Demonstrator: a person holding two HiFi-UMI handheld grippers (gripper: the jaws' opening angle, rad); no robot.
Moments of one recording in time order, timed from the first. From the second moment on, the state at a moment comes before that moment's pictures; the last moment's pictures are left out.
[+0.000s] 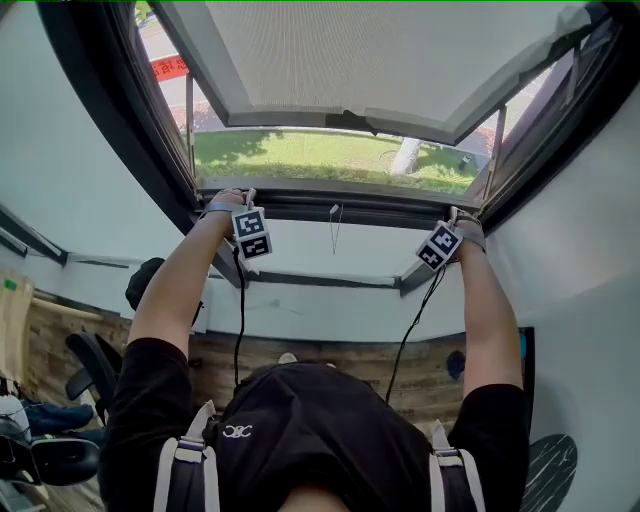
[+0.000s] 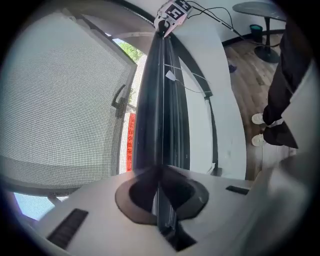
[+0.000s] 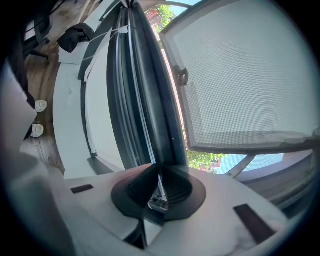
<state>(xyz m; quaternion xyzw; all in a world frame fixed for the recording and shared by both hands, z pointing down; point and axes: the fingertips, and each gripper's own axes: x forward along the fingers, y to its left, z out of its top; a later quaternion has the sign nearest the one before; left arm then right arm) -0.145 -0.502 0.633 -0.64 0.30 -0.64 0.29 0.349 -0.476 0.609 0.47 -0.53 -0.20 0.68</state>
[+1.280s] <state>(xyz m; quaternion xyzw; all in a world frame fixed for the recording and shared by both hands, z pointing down) -0.148 -0.472 0.692 -0.67 0.21 -0.69 0.19 0.341 -0.449 0.672 0.35 -0.56 -0.10 0.74</state>
